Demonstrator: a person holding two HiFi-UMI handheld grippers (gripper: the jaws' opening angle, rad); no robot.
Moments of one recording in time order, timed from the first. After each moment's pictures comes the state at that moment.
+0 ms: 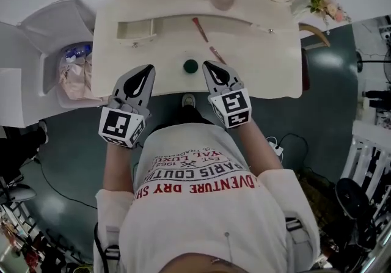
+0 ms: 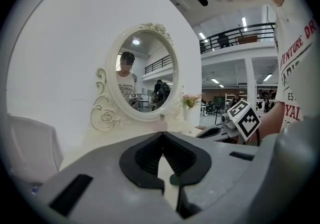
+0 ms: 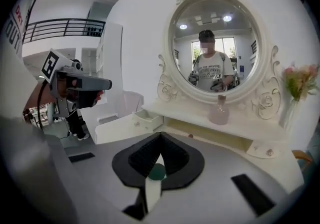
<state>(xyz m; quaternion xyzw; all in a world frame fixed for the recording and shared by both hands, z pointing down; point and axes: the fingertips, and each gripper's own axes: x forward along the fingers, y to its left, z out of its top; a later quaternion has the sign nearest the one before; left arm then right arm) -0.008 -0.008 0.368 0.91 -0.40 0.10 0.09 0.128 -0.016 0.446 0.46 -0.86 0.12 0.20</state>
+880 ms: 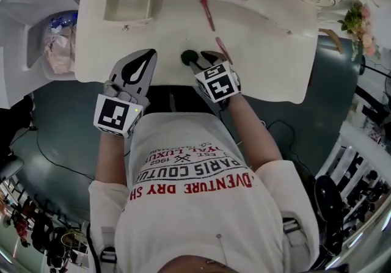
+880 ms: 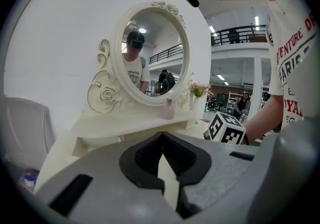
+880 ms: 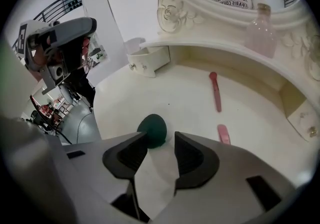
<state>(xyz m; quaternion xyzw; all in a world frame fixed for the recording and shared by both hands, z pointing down) 0.003 -0.062 0.439 0.89 -0.41 0.13 0.15 0.112 -0.036 0.613 0.31 -0.80 0.29 0.43</state>
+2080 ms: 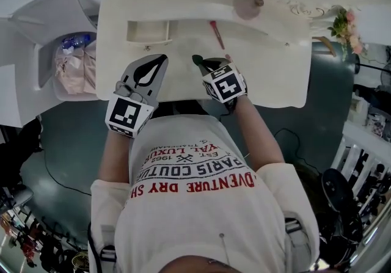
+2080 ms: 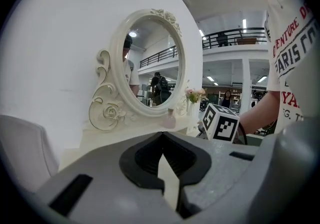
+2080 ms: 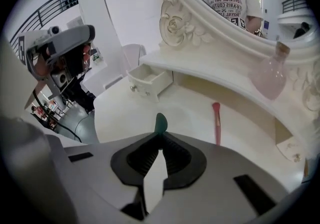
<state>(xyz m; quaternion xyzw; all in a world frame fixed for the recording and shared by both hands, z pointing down) -0.039 -0.089 0.398 0.92 -0.36 0.12 0.11 0.066 -0.072 0.558 0.33 -0.79 0.28 0.44</state>
